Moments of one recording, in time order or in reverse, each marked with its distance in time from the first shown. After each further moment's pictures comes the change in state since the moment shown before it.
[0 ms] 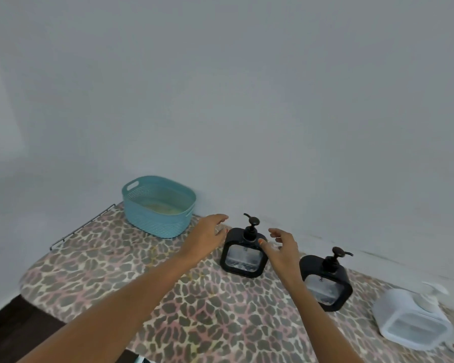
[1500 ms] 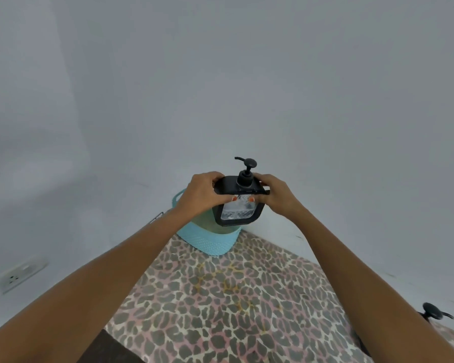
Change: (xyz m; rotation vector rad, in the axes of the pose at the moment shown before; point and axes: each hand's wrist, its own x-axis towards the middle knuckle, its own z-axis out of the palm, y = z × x) left_hand 0.061 -0.028 -0.155 0.022 0.216 -0.065; right_hand 0.132 -0.159 0.091 -0.160 -0.511 -0.423
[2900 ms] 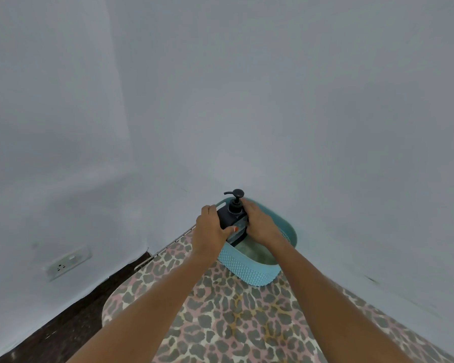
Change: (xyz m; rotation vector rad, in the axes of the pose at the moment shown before) left_hand 0.008 -0.129 0.033 0.311 0.215 -0.404; right_hand 0.100 0.021 0.163 -0.219 -0.202 -0.065
